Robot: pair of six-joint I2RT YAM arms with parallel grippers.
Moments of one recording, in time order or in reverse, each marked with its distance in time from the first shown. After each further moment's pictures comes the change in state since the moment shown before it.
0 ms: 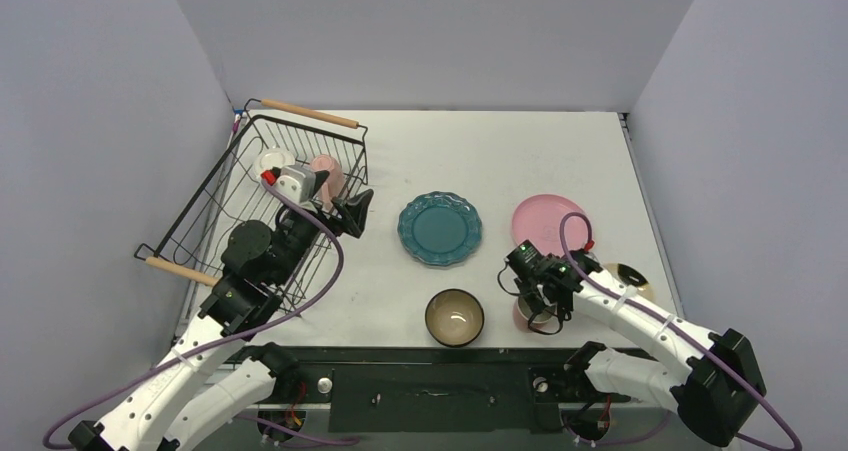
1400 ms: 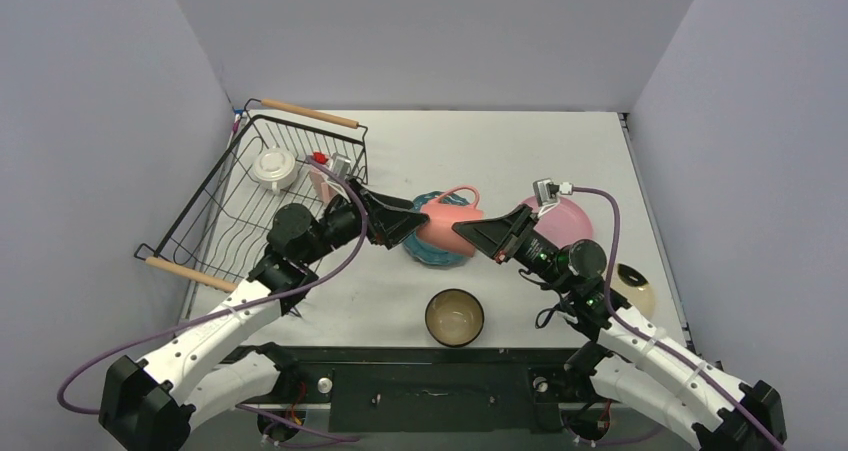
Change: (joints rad) left arm 0.001 0.264 -0.095 0.367 0.532 -0.682; right arm -0.009 -0.308 -0.173 1.445 -0.692 -0.558
